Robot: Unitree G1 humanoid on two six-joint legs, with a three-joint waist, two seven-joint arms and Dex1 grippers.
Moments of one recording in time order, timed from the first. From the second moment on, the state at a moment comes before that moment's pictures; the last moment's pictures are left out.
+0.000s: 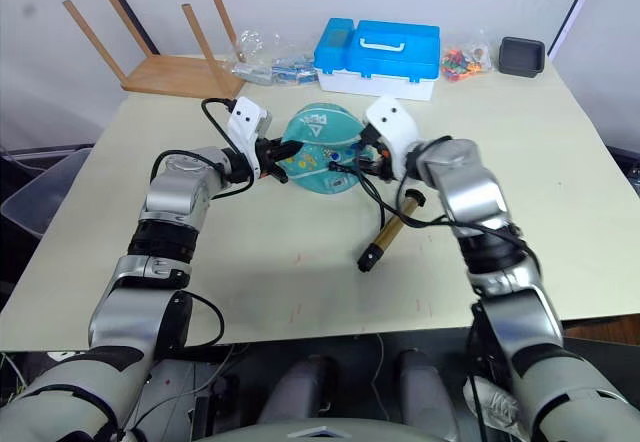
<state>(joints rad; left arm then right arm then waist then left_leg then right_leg) -0.85 0.45 -0.01 0.53 -0.12 0.43 -0.74 -0.79 -0.31 0.16 -0.10 0.00 0.93 0.77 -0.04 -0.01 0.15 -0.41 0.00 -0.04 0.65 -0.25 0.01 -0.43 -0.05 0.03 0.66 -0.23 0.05</state>
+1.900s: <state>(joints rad) -1.15 0.21 -0.32 0.57 -0.43 1.29 -0.81 0.19 -0.87 -0.70 -0.84 0.76 0.95 0.80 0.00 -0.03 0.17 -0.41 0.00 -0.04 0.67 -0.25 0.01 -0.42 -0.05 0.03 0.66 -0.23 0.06</state>
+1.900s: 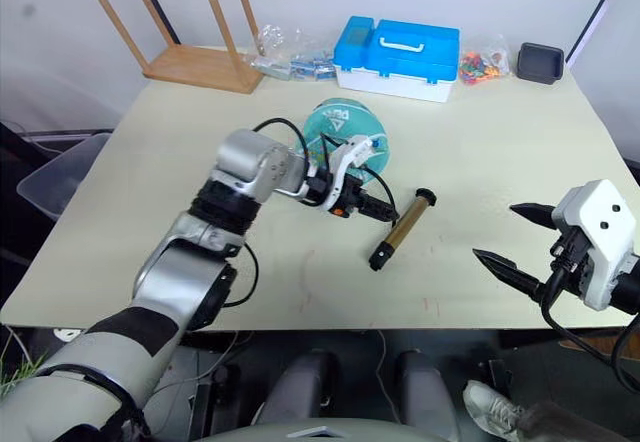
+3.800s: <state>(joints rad) -1.06 0.15 -0.08 0.66 -0.14 1.00 -1.06 0.10 -0.80 -0.50 -0.85 0.84 0.93 0.47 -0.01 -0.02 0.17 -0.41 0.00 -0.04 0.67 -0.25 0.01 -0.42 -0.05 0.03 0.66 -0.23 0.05</state>
